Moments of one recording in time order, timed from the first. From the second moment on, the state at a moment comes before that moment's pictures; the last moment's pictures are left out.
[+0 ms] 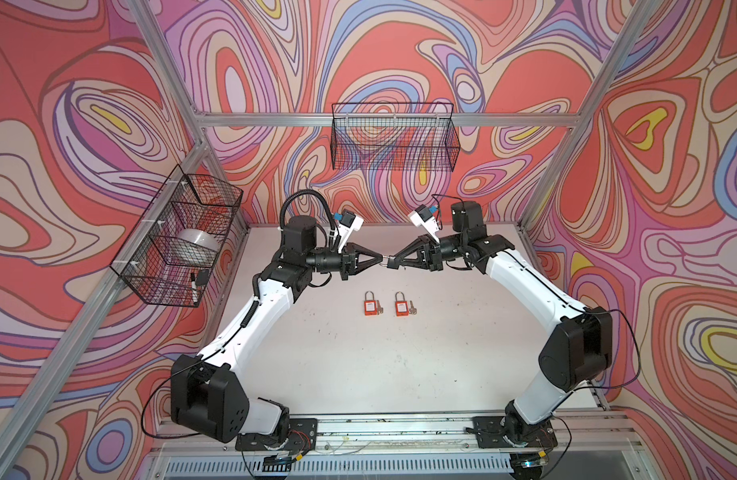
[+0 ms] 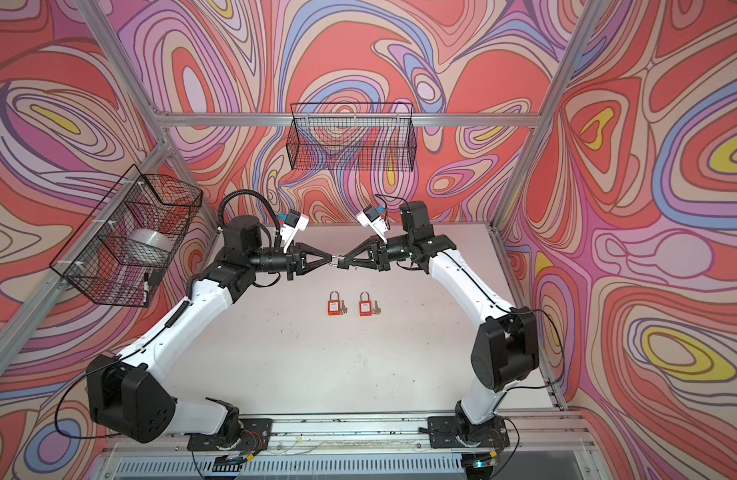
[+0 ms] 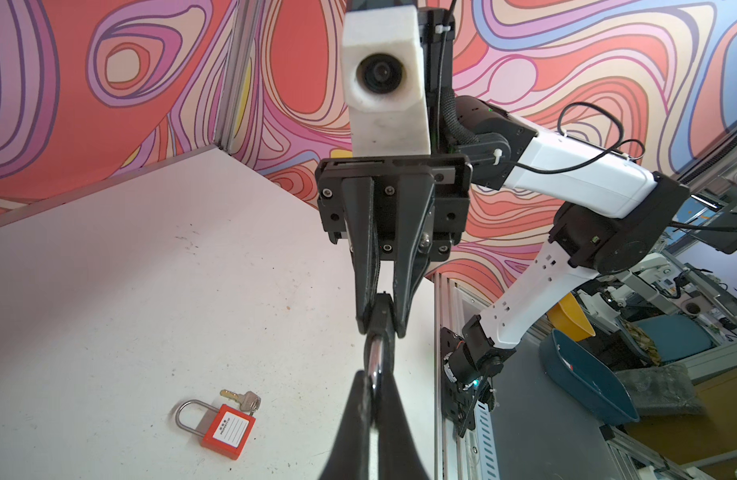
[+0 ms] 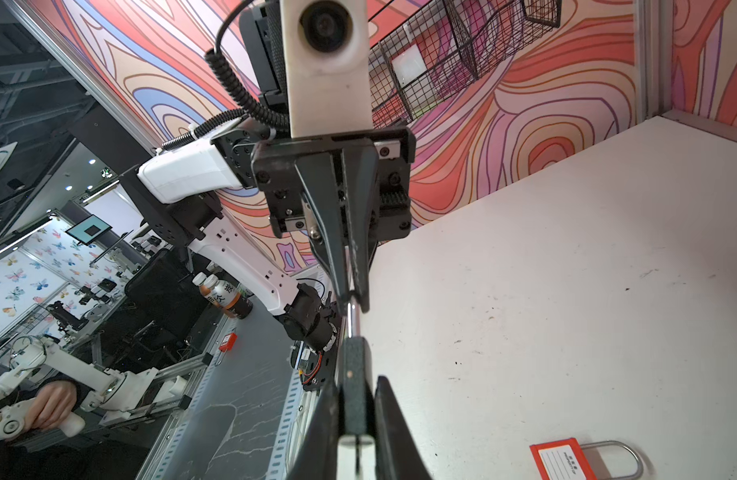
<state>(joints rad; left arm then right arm) -0.32 1.41 1.23 -0.13 1.08 -0.21 0.36 1.69 1.54 -0.38 -1.36 0.01</state>
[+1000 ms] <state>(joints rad) -0.36 1.45 1.20 0.06 1.01 -0.32 0.34 1.70 1.52 -0.42 -1.33 -0.05</state>
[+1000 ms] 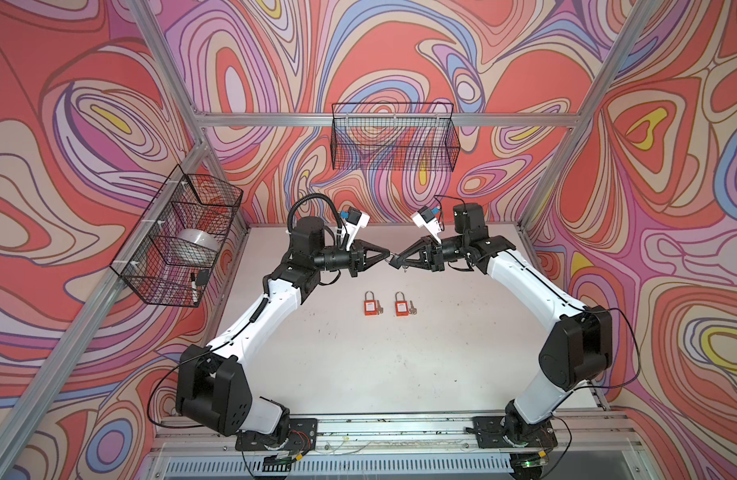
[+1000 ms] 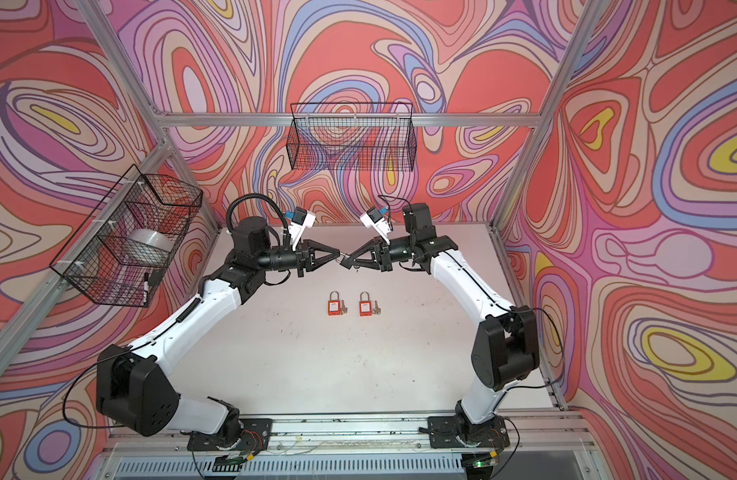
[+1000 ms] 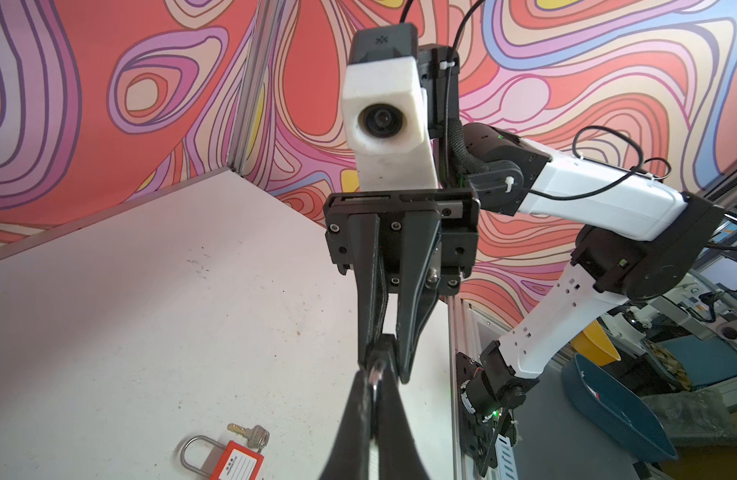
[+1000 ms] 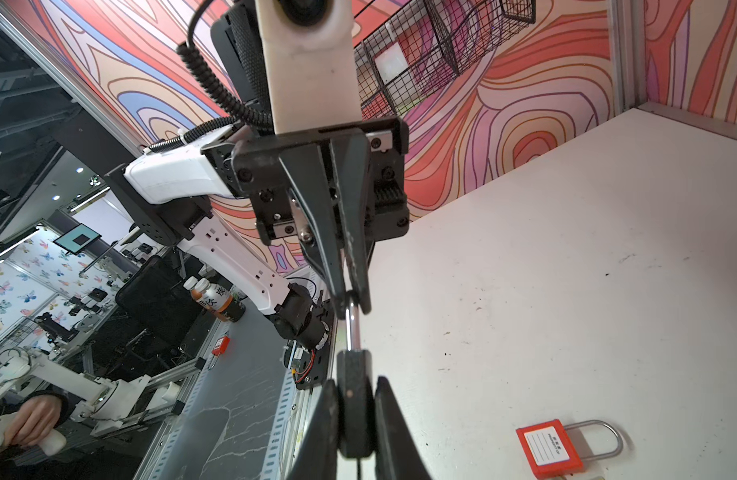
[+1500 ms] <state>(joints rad) -0.36 1.45 1.14 0.17 1.04 -0.45 0.34 1.67 1.48 -0.43 -1.23 -0.08</state>
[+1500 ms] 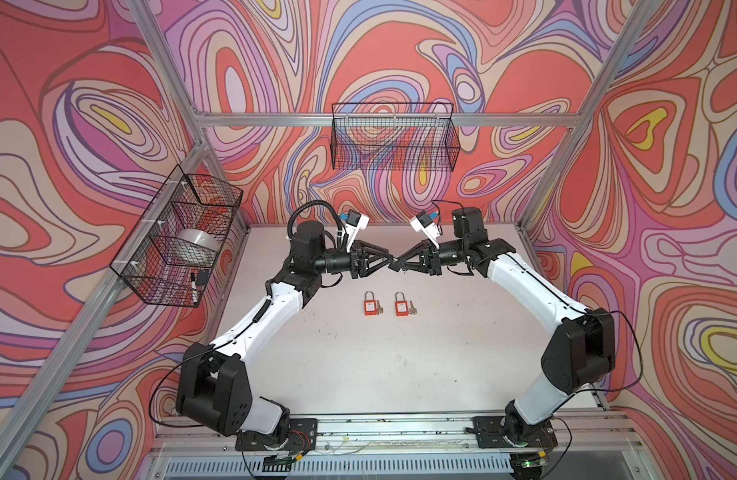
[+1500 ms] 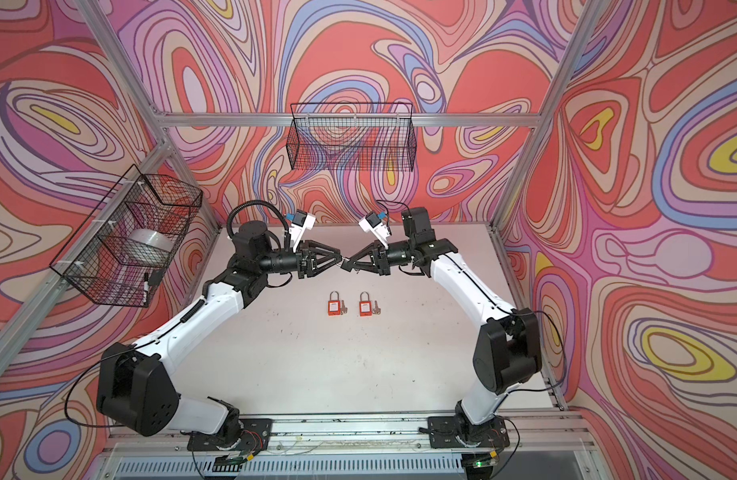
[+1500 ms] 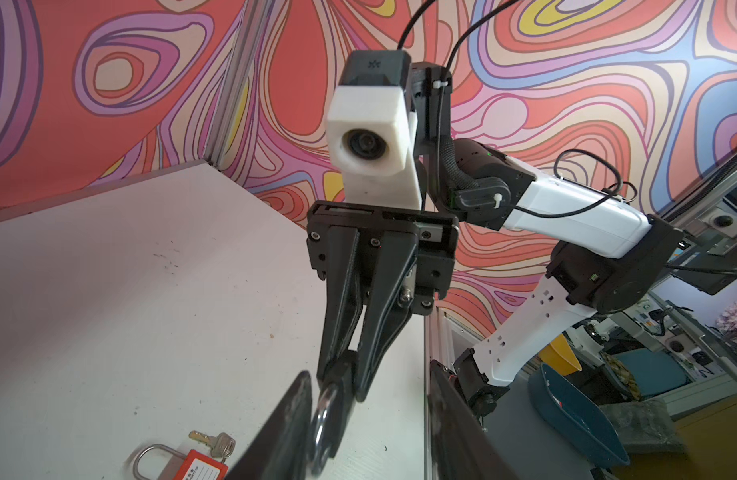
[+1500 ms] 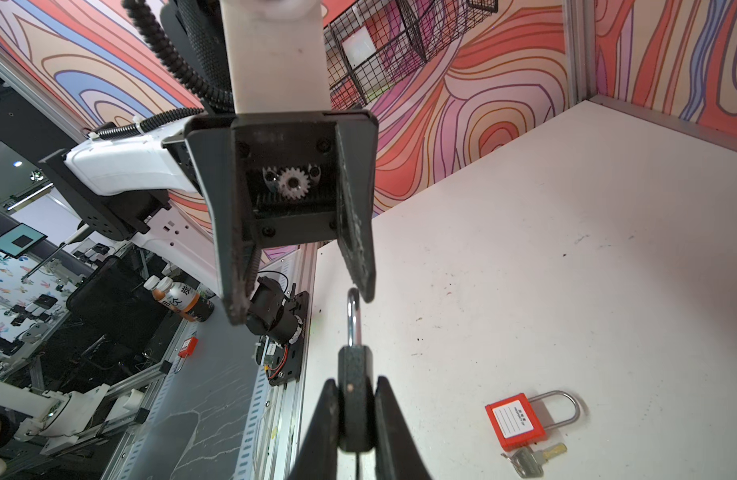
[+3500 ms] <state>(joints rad) -0.39 1.49 1.08 0.38 1.01 -0.59 0.29 1.59 1.31 -0.03 -1.29 0.21</state>
